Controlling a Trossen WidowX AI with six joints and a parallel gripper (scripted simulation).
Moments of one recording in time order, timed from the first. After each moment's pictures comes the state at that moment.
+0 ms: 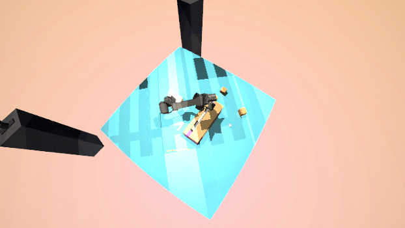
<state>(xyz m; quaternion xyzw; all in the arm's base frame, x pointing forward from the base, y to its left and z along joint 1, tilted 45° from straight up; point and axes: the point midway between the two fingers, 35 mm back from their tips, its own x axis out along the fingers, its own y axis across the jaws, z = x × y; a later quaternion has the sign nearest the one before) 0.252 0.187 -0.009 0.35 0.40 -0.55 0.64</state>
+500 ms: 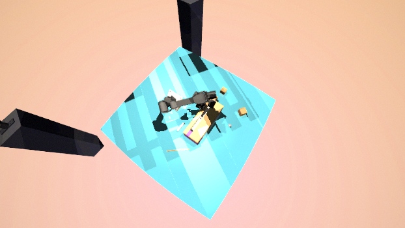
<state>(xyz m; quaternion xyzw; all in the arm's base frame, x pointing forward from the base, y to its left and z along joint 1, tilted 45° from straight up) 0.248 0.206 0.008 0.33 0.43 -0.52 0.66</state>
